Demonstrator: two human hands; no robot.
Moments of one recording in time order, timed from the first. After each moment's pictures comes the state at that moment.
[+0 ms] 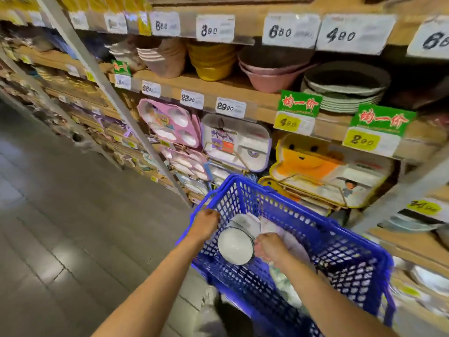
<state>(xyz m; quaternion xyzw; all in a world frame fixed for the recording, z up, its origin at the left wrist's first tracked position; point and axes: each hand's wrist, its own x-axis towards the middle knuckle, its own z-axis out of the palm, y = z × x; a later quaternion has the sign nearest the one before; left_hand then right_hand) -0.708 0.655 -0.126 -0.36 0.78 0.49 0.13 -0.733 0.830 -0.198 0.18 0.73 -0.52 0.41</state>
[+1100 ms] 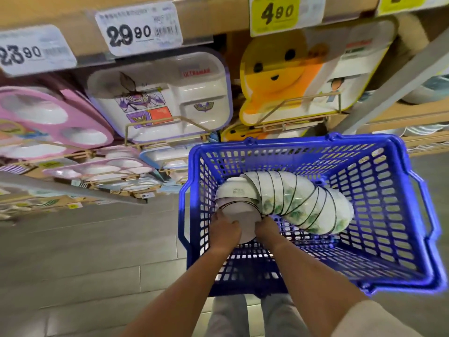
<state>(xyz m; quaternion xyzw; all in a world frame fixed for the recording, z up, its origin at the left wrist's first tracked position) -0.734 0.626 -0.304 -0.13 0.87 0.29 0.38 -0.705 0.748 -0.360 0.44 0.73 -0.39 0.34</state>
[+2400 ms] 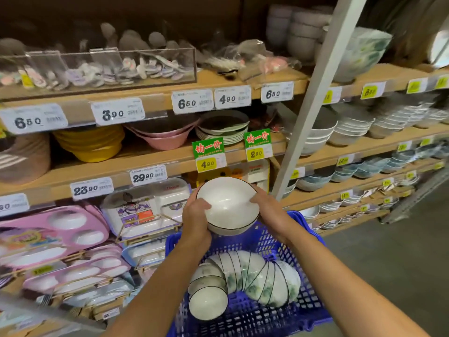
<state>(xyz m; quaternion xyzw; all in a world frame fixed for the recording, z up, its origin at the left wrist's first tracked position) -0.795 0.680 -0.014 -0.09 0.56 0.80 0.21 -0.738 0.832 -0.012 0.21 0.68 -0.71 -0.02</state>
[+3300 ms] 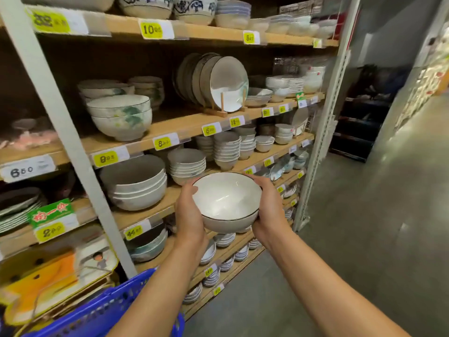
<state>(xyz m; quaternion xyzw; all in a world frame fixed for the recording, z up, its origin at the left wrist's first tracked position) -0.574 1.064 0.103 0.08 0.53 0.81 0.25 -0.494 1.157 0.105 0.30 0.45 -0.75 -0.38</state>
